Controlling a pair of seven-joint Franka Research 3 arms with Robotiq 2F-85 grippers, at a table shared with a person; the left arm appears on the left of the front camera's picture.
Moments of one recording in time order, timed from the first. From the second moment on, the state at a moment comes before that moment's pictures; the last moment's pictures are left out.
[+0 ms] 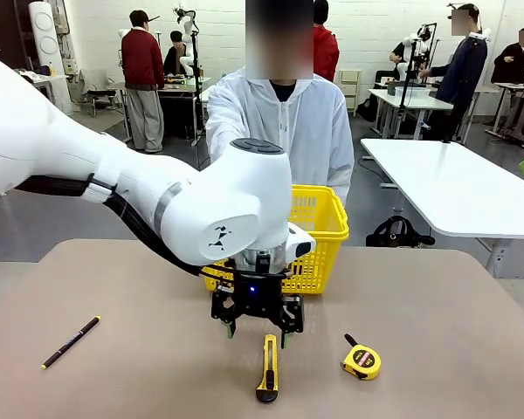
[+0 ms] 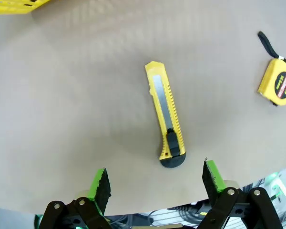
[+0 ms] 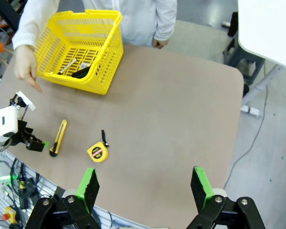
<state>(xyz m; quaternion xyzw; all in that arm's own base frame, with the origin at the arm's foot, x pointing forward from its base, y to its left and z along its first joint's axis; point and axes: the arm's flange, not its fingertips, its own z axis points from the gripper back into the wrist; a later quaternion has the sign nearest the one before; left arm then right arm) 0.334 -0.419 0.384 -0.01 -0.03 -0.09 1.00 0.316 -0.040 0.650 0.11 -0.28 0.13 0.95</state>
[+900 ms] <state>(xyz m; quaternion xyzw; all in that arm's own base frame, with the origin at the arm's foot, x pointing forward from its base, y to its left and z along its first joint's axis) 0.347 -0.440 0.329 0.00 -0.04 -0.11 0.99 0.316 -0.040 0.650 0.11 -0.28 0.13 0.95</state>
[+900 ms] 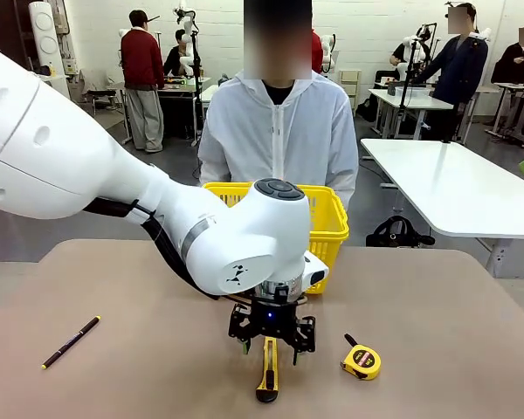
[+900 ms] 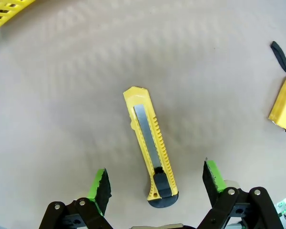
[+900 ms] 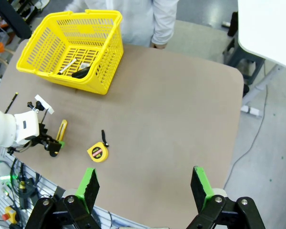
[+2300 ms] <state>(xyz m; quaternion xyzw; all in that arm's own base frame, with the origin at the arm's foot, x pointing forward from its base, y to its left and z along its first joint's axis) 0.355 -0.448 0.309 0.01 -0.03 -0.11 0.99 0.316 -0.040 0.650 0.11 -0.28 0.13 0.95</state>
